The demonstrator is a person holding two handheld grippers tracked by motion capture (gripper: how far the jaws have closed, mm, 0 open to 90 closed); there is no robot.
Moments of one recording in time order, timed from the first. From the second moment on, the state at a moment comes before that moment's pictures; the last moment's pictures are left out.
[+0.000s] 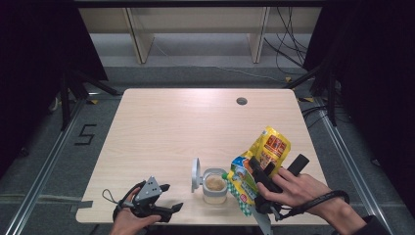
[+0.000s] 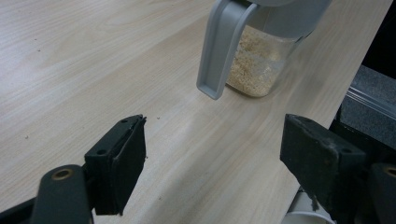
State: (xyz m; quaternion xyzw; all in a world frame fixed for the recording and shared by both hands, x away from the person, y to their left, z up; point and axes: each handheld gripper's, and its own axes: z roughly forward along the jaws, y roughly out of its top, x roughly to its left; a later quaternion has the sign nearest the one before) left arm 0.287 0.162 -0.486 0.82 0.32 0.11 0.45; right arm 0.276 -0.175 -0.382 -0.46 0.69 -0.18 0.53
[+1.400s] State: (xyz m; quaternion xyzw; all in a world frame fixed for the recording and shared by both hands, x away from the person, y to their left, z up) left arm 0.287 0.163 -0.486 0.82 0.32 0.11 0.45; right arm 0.277 -0.175 -0.383 -0.46 0.69 -0.18 0.53
